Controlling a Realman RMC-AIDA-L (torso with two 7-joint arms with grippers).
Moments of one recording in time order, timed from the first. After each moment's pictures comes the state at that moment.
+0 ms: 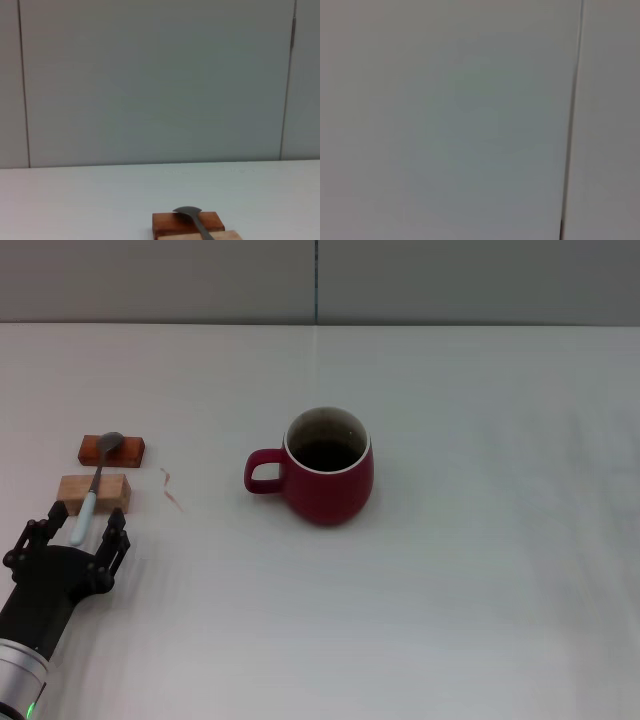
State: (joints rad) left arm -0.40 -2.07 0.85 -0.51 0.64 1.49 0.01; right arm 0.51 2.07 0.98 0.09 -2.19 -1.30 -0.07
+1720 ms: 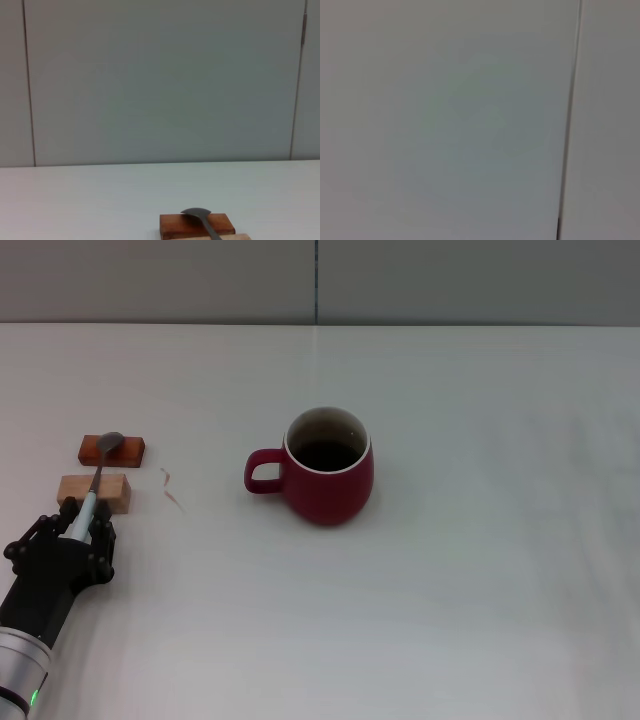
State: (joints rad) left arm -0.40 -2.07 0.79 -0.48 0.67 1.44 0.02; right arm 0.50 2.07 0.98 0.09 -2.19 -1.30 -0.07
